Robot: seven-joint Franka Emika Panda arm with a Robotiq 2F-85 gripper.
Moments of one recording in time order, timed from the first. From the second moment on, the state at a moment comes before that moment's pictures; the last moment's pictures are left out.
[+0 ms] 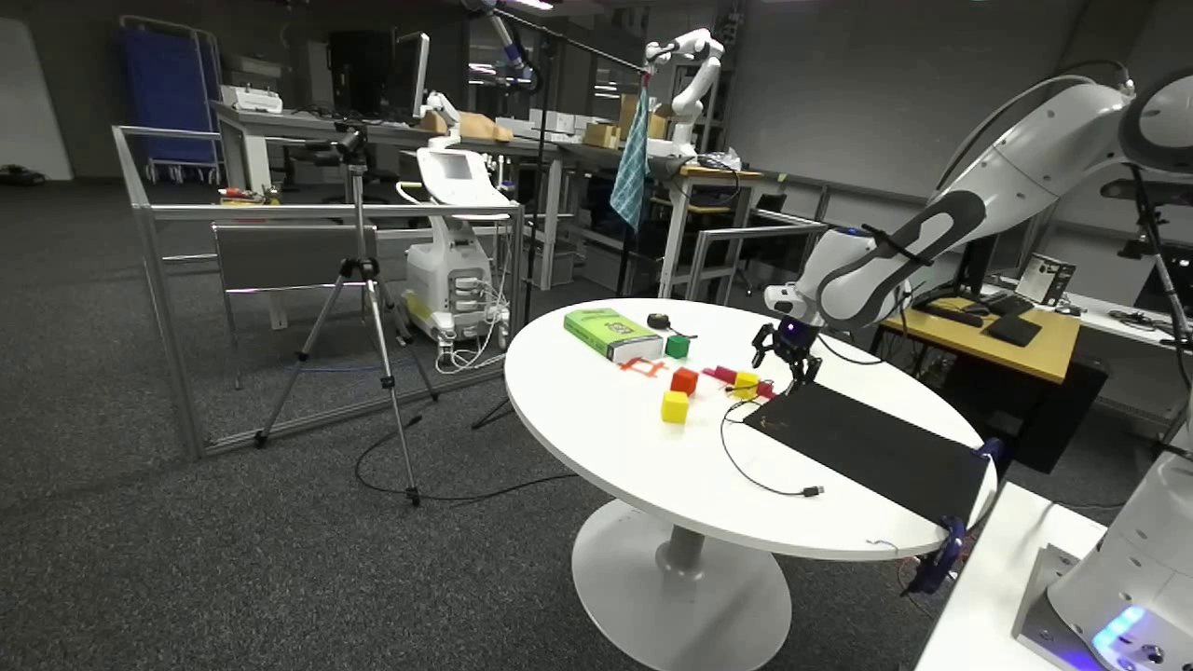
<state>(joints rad) -0.19 0.30 0.07 -2.30 -0.05 2.82 -1.56</state>
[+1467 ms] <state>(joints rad) -0.18 0.39 0.08 -2.18 -0.05 2.87 -1.44</state>
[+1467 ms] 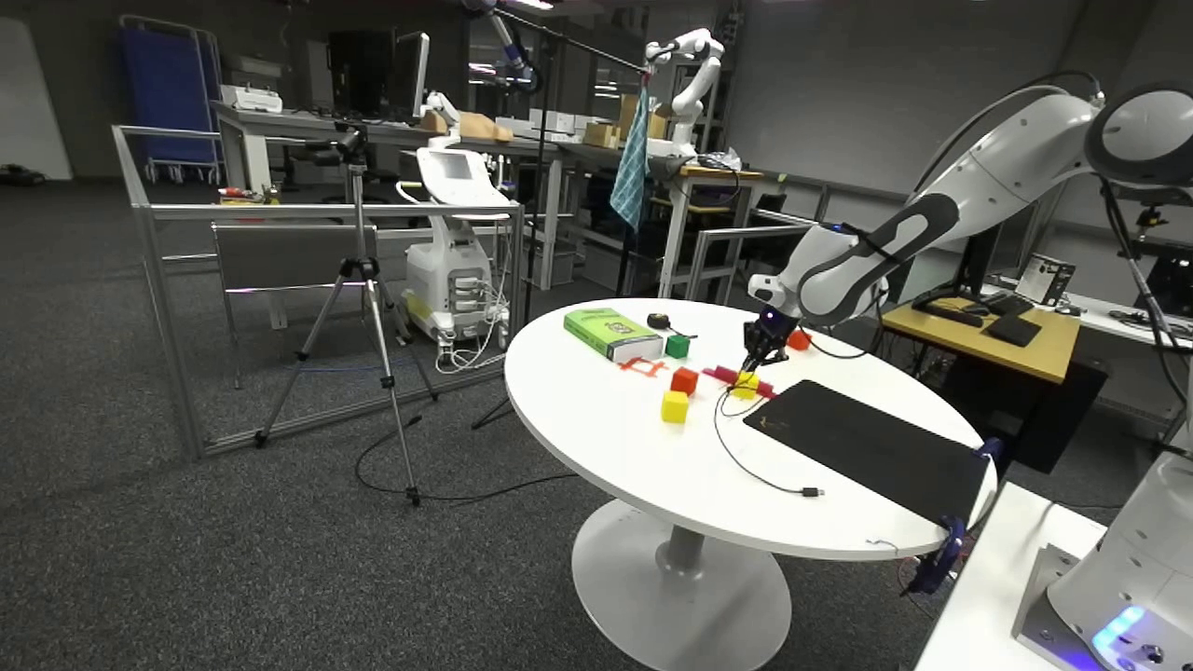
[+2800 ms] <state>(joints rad) -0.10 0.10 -0.36 -2.55 0.04 3.41 -1.25</state>
